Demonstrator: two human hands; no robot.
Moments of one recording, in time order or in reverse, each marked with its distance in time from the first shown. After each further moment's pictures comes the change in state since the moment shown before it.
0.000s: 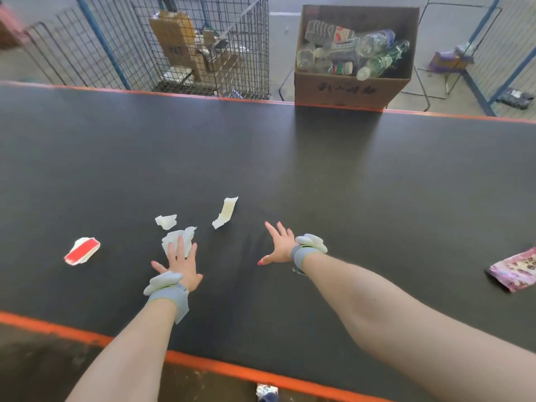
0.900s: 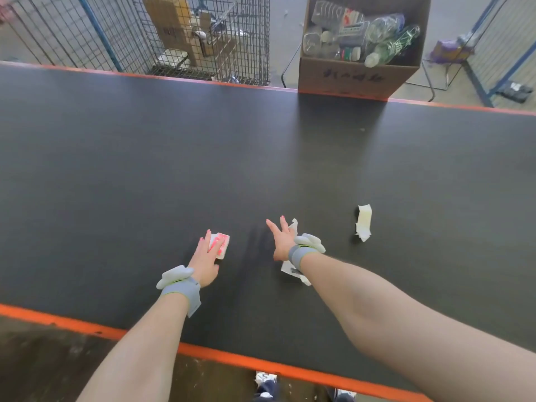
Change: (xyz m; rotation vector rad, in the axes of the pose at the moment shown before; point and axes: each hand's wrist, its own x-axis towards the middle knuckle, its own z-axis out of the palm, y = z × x) left_hand 0.010 0.007 0.027 -0.321 -0.042 0.324; right_hand 0.015 -0.010 0.034 -0.249 0.046 0.064
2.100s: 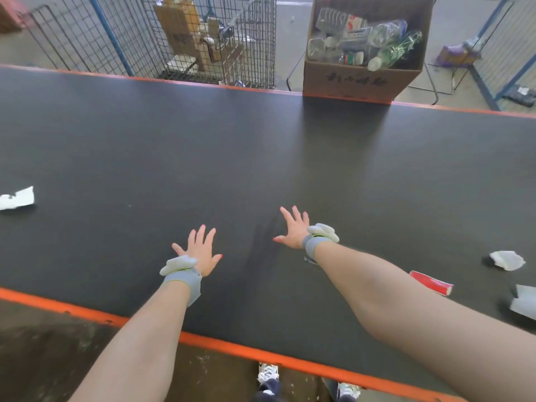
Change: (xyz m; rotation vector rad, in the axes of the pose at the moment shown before) left_hand -0.012 0.001 -0.018 0.246 0.050 -0.190; right_hand -0.016 0.018 -0.022 0.193 0.110 0.016
